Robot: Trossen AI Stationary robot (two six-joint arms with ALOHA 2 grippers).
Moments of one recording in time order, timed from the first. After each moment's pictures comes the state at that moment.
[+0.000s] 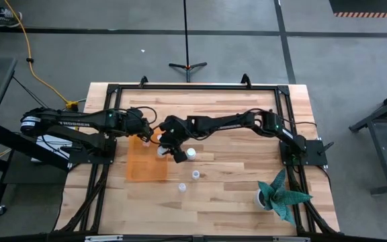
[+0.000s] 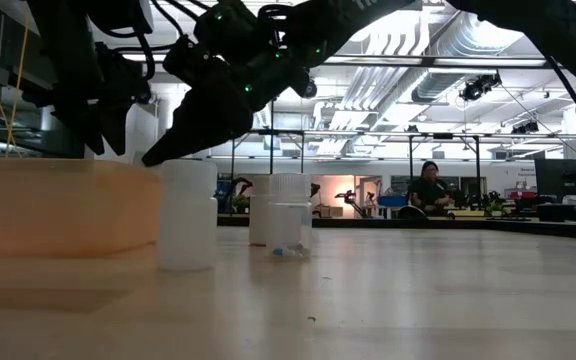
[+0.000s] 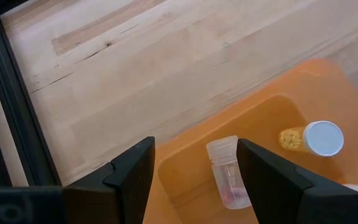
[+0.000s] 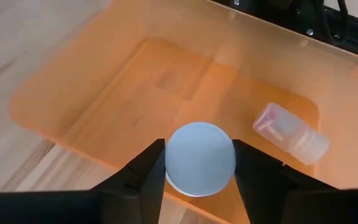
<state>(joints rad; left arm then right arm) 0.07 1.05 0.77 -1.02 -0.49 -0.95 -0.07 2.31 1.85 -0.24 -0.35 -0.42</state>
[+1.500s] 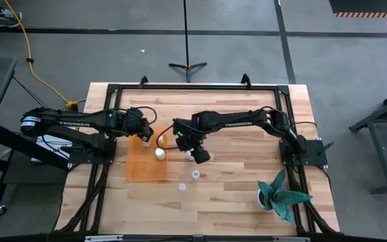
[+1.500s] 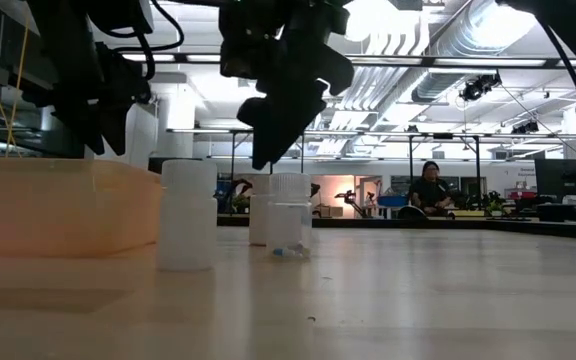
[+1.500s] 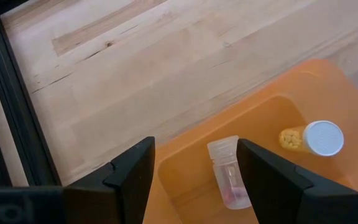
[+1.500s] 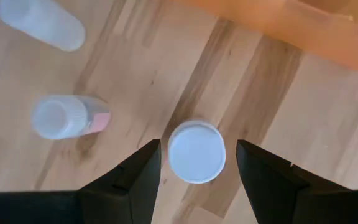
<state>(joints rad) 0.07 1.05 0.77 -1.02 -0.49 -0.95 -0.04 2.18 1.92 -0.98 -0.22 -0.43</state>
